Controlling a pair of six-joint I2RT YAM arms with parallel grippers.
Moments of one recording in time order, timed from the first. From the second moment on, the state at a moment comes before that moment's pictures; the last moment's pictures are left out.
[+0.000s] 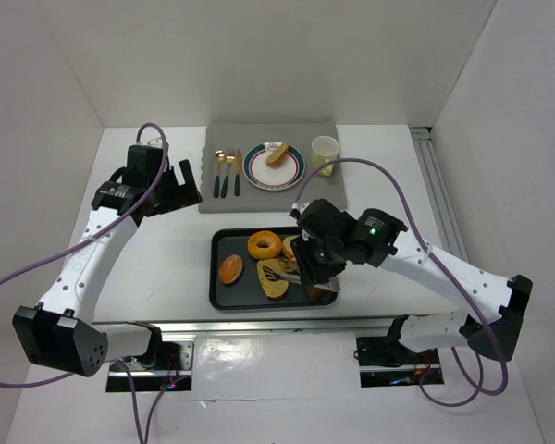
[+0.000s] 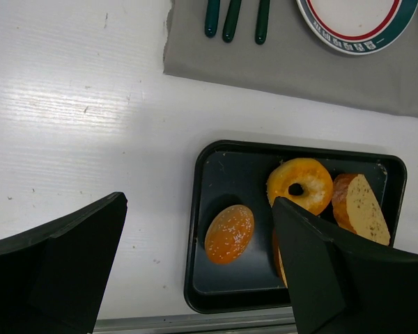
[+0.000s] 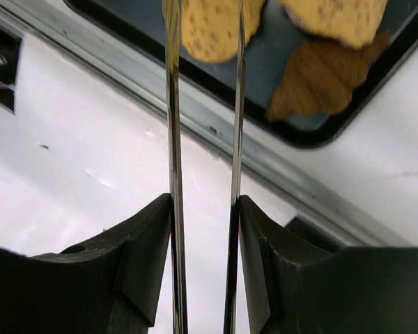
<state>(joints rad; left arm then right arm) -0.18 1.25 1.26 -0.81 -0.04 -0.45 0.98 1.25 1.32 -1.14 -0.01 0.50</state>
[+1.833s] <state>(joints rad) -0.18 1.26 1.27 -0.81 0.01 -0.42 0.87 1.15 1.02 -0.96 -0.19 0.62</state>
